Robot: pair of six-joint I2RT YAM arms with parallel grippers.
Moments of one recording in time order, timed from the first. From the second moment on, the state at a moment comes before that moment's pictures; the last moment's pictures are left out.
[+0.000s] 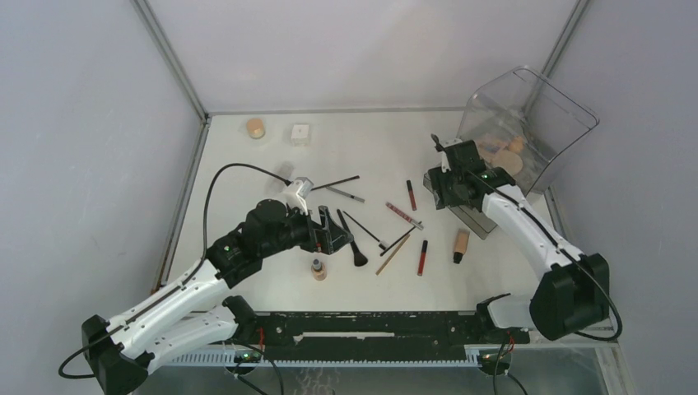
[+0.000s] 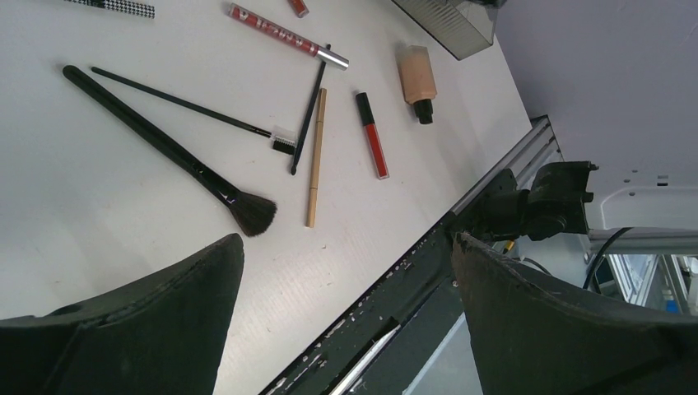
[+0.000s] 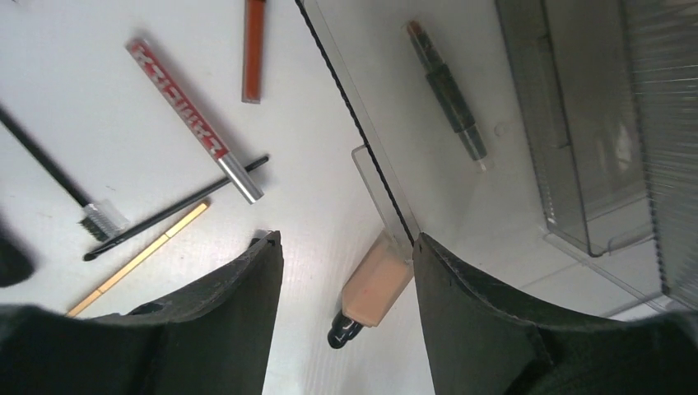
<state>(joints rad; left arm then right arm) -0.79 0.82 0.70 -0.30 0.13 -0.65 0.33 1.35 1.08 -0.74 0.13 0.04</state>
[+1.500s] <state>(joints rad) -0.79 0.81 0.68 -0.30 0.12 -0.65 0.26 0.91 0.81 -0.72 0.13 0.43</state>
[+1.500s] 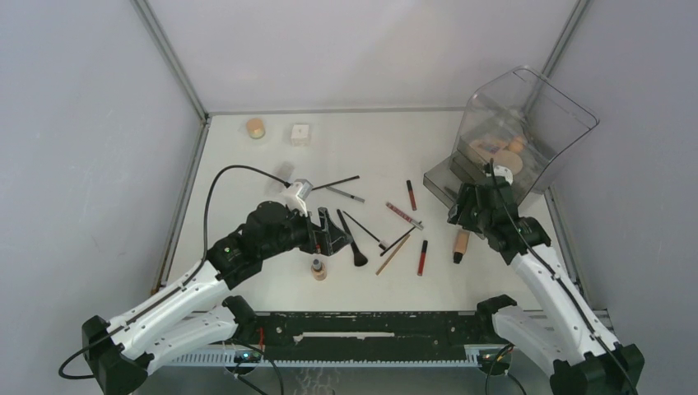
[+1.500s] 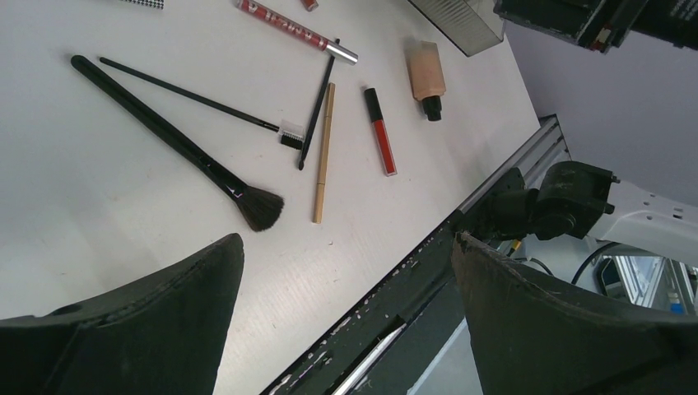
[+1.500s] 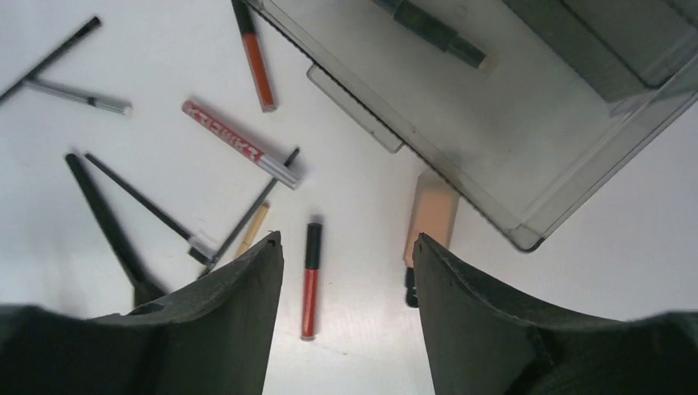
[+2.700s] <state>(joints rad) -0.79 0.75 0.66 -0.31 0.07 -0.66 0.48 1.00 0.54 -0.55 0.35 0.82</state>
